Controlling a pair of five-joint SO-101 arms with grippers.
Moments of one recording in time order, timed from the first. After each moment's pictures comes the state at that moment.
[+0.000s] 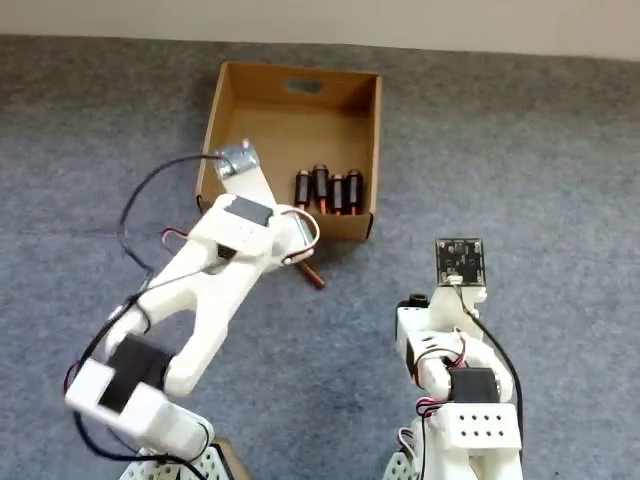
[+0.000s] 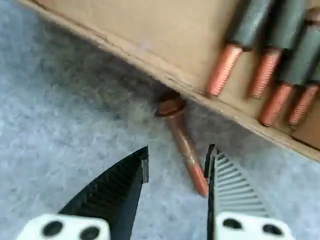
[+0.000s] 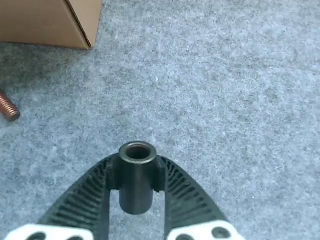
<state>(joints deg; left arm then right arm) 16.0 3.4 27.2 52.4 46.6 -6.1 -77.0 86.5 46.5 2.2</state>
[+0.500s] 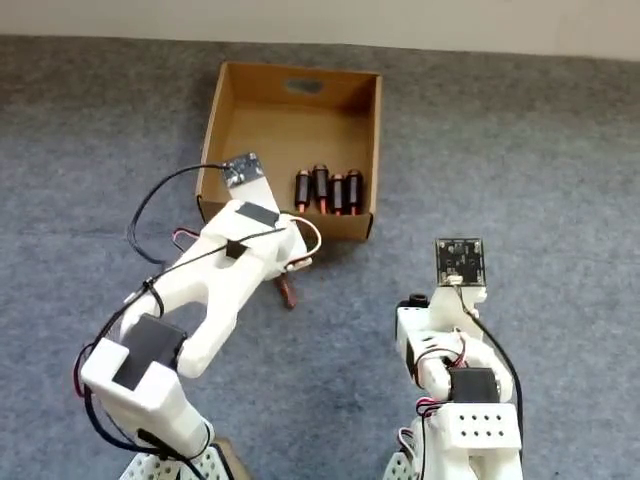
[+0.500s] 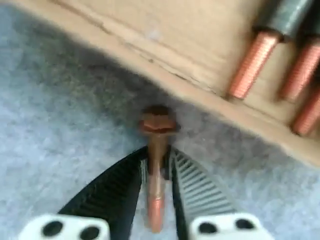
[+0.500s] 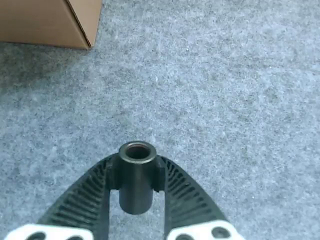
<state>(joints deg) 16.0 8.0 26.9 51.1 46.7 -6.1 -77.0 86.5 46.5 2.2</state>
